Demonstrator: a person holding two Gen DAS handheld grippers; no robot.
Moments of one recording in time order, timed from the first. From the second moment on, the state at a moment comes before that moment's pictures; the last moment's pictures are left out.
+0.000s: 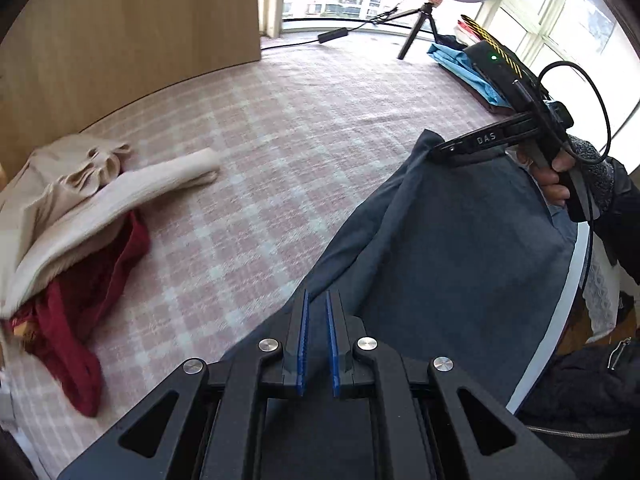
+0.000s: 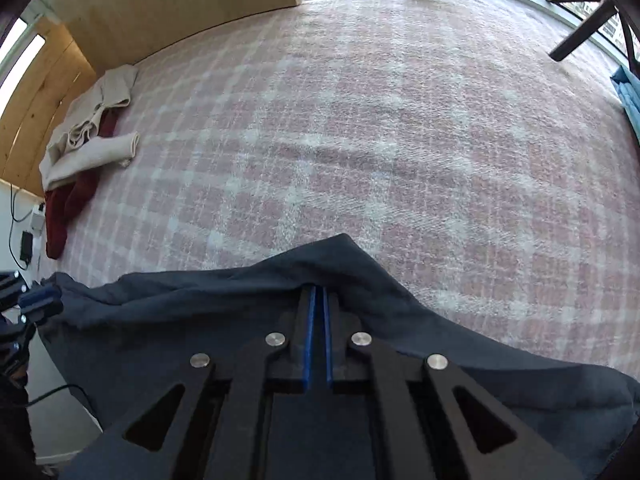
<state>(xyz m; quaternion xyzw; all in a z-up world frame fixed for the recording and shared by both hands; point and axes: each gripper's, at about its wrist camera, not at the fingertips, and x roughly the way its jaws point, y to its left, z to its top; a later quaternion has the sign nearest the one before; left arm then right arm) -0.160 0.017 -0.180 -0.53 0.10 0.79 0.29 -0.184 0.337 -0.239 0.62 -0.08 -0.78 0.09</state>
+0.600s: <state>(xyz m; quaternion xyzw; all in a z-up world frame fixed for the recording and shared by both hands) -0.162 -0.053 -0.211 -0.53 0.03 0.84 0.14 -0.179 0.225 -0.210 0.58 0.01 -0.78 0.21</state>
